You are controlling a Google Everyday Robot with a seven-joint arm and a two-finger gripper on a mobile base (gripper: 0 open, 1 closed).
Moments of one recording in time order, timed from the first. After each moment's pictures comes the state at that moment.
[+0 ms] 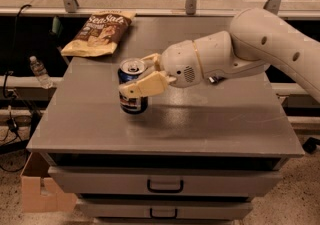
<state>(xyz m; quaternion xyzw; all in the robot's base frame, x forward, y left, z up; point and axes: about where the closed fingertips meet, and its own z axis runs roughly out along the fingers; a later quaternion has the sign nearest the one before) 0.488 0.060 0.918 -0.55 0.59 0.45 0.38</state>
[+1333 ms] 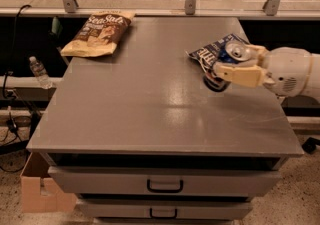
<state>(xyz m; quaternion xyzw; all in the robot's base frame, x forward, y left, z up) 0.525 -0.148 0.940 -0.41 0.62 0.35 0.57</state>
